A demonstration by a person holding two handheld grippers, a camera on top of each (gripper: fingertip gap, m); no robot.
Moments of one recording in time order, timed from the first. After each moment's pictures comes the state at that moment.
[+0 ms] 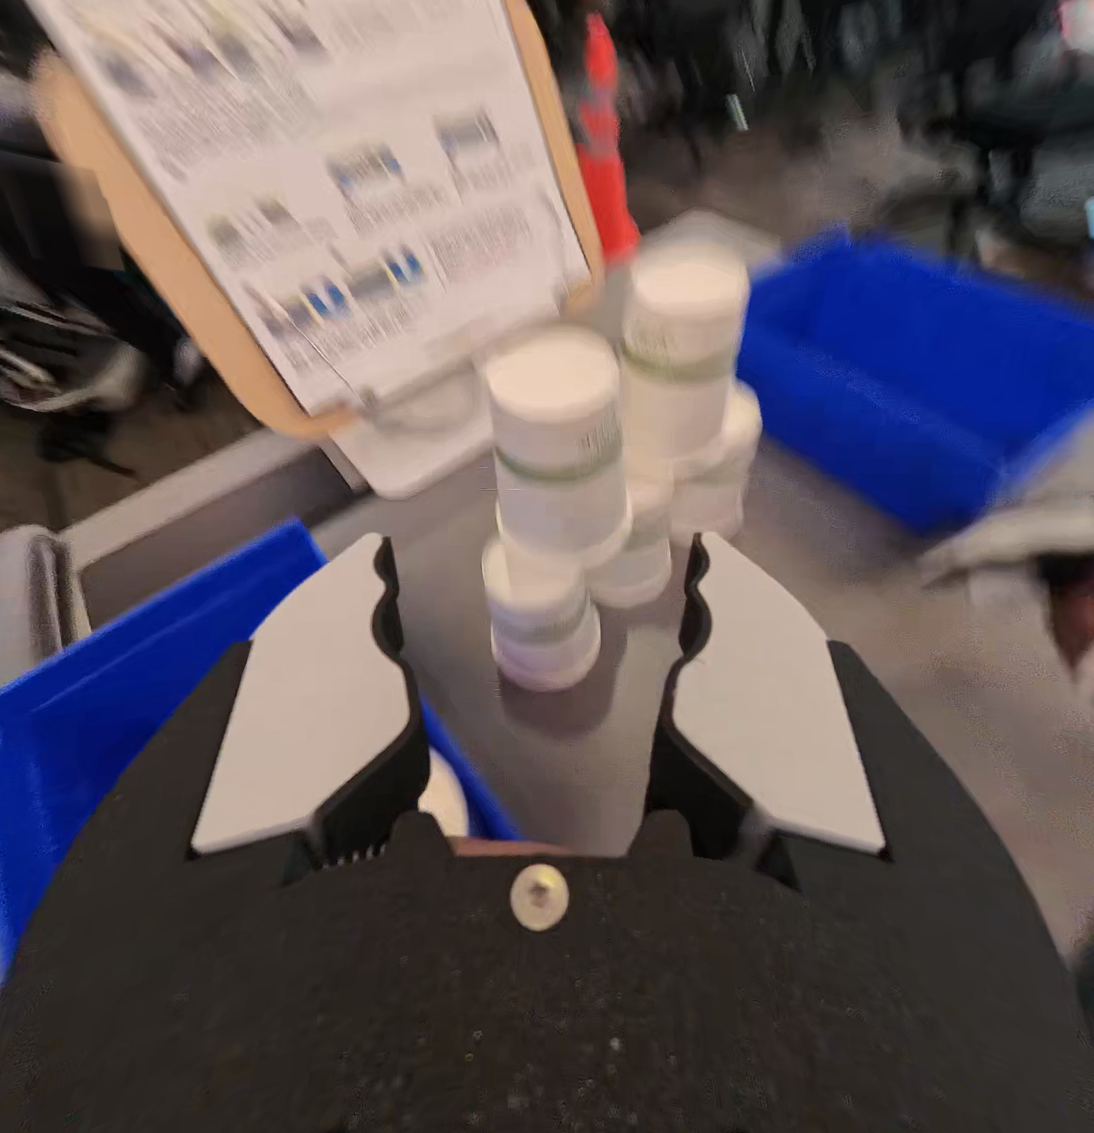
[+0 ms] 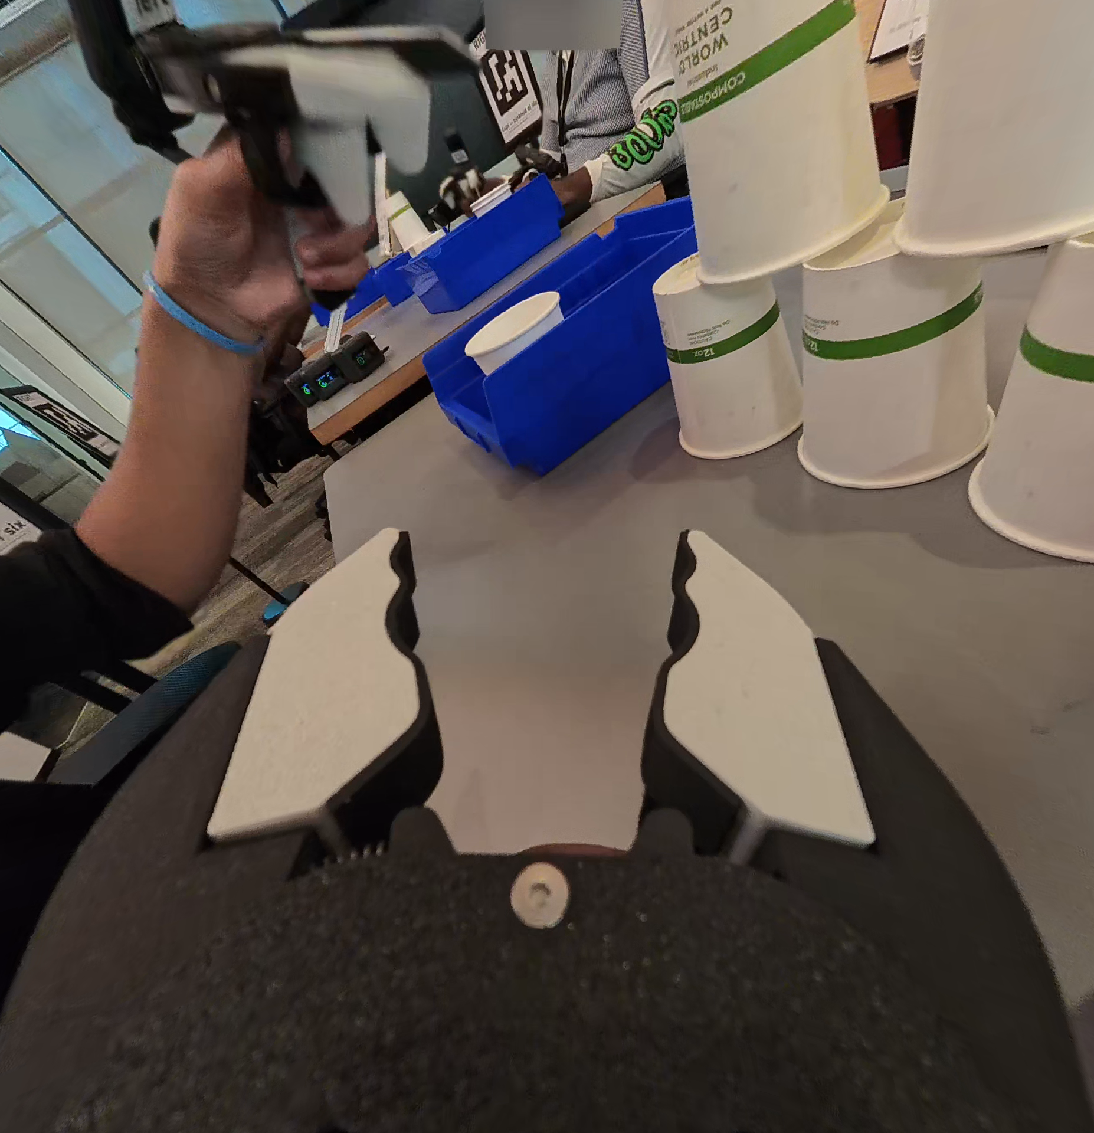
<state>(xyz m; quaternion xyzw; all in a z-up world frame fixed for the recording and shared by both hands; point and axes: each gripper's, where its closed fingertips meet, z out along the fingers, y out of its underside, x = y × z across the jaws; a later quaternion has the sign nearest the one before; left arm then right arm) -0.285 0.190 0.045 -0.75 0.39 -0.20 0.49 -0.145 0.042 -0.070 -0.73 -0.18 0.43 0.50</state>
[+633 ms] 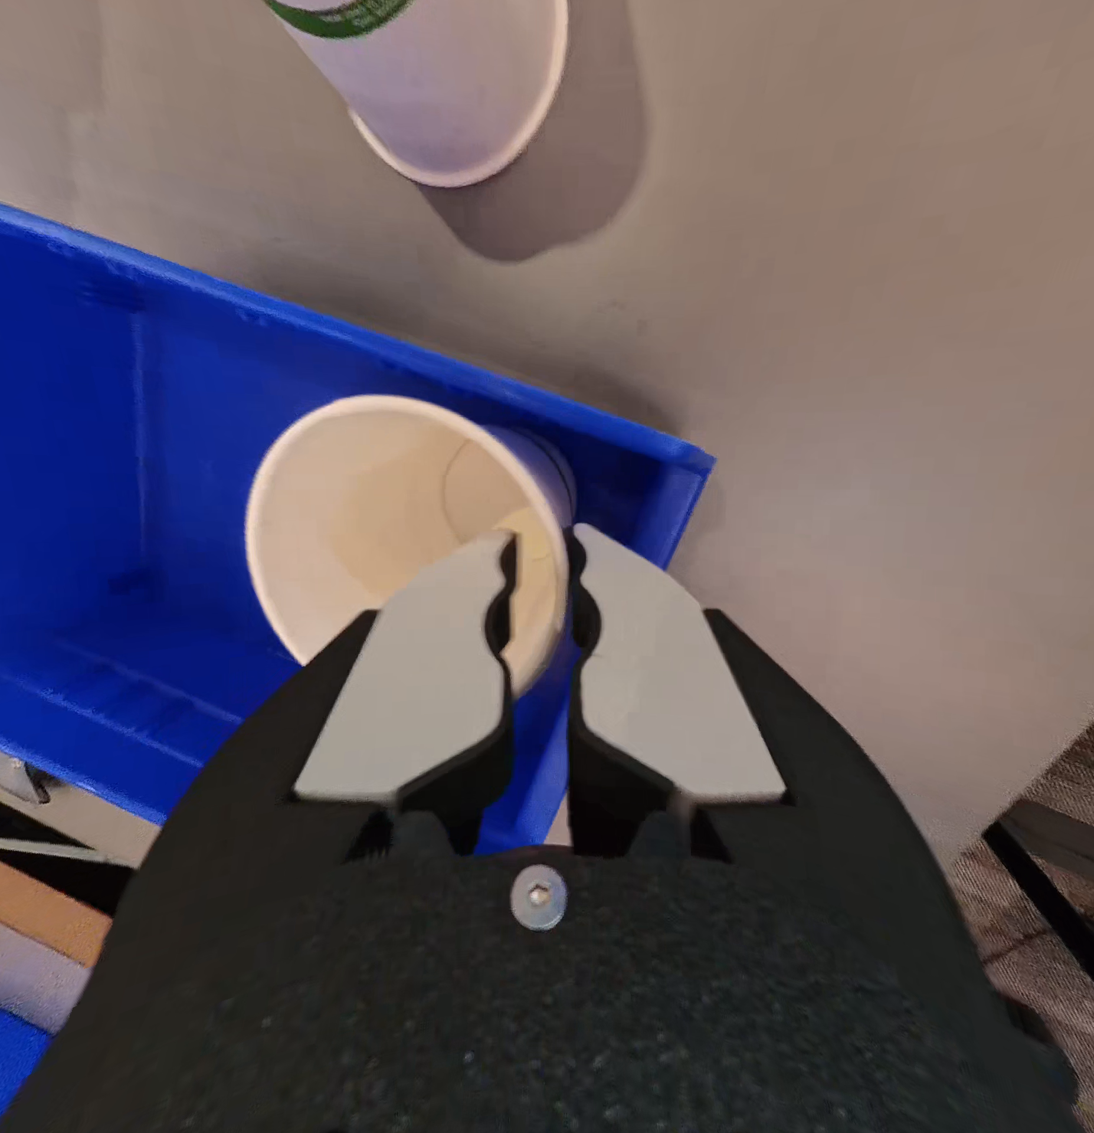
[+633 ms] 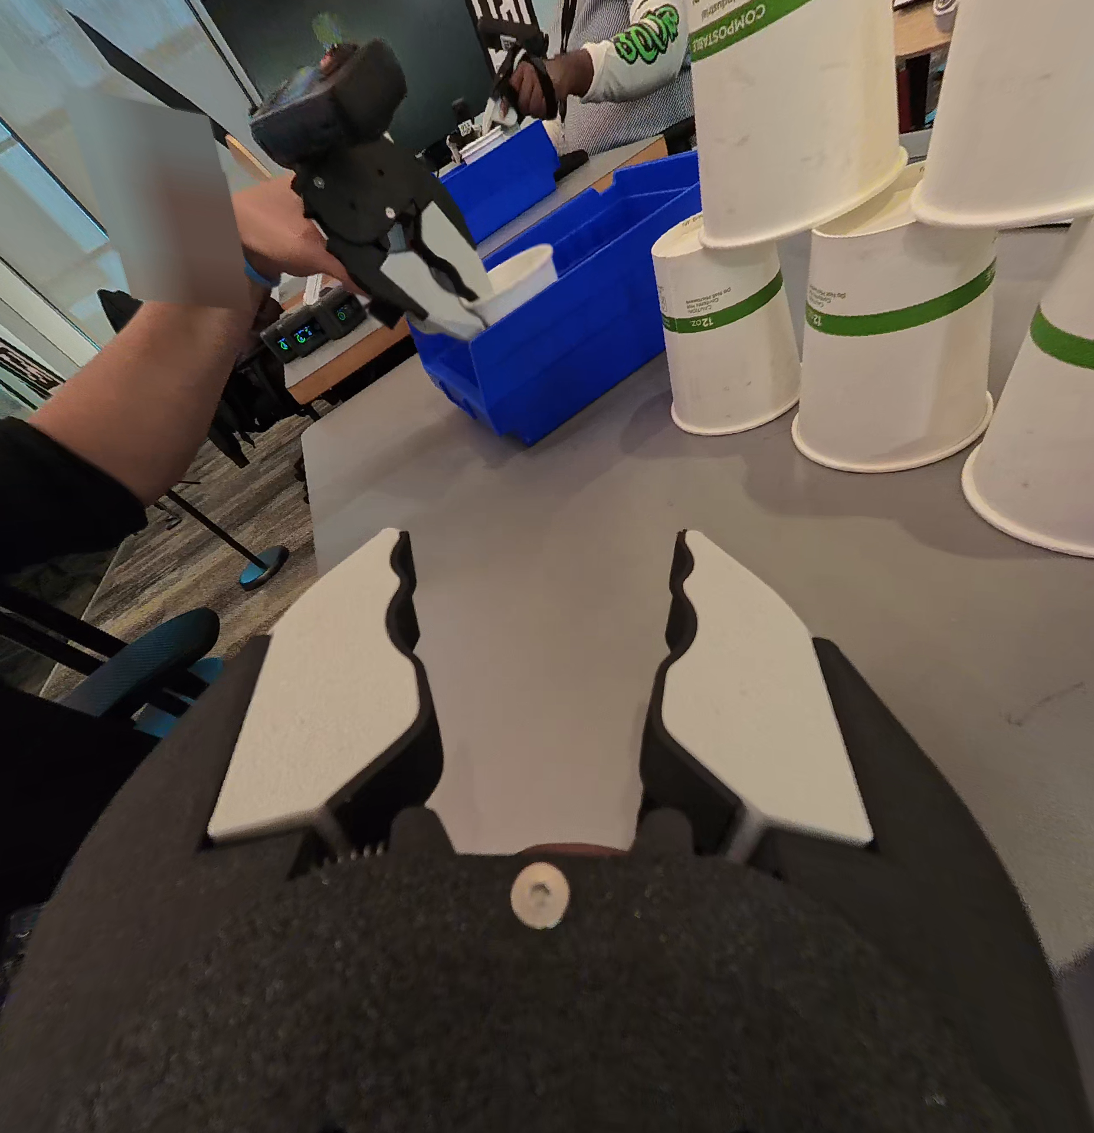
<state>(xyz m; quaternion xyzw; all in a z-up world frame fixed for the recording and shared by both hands) -0.398 0.182 -0.114 -0.73 0.67 0.00 0.16 -0.146 0.043 -0.081 -0.75 -0.20 0.41 0.49</state>
